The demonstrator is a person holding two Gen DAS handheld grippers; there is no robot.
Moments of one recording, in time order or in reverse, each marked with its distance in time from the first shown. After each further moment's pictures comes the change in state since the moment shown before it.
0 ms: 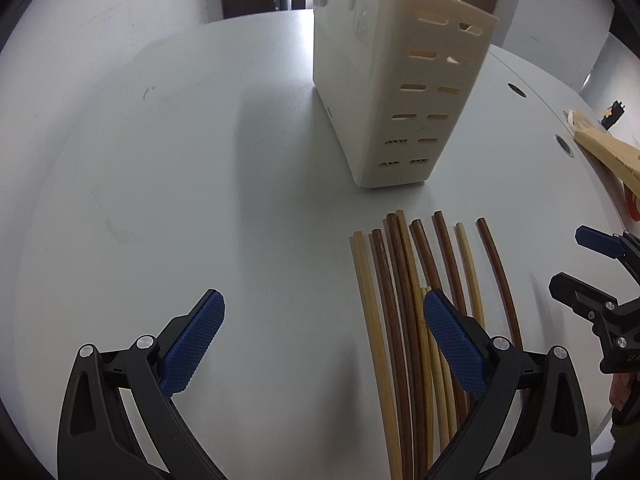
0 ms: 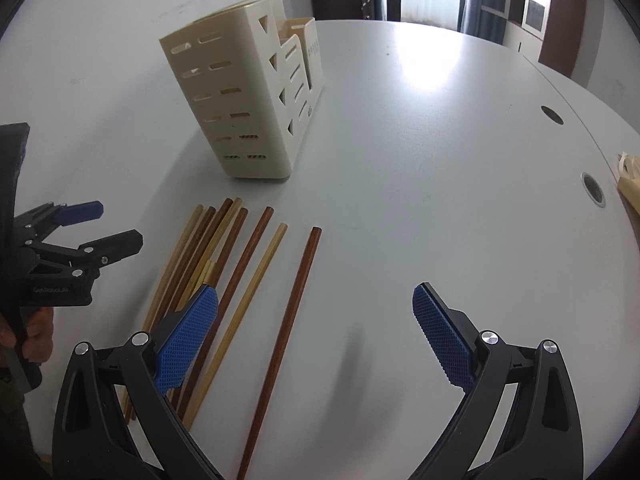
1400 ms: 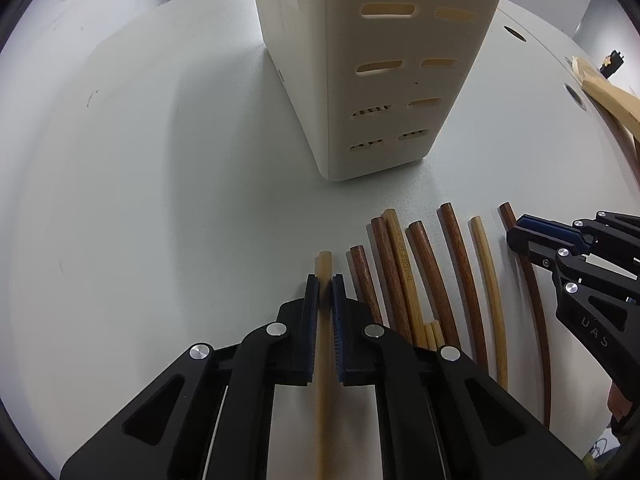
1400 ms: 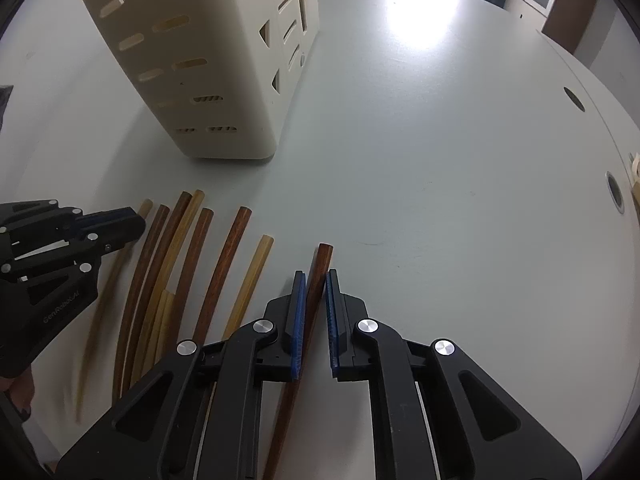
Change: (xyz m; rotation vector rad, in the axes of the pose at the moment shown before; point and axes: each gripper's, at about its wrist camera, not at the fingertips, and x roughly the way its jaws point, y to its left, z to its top) left arm 0.055 -0.068 0.035 0.135 0.149 0.006; right arm 0.073 0.020 0.013 -0.003 0.174 -0.071
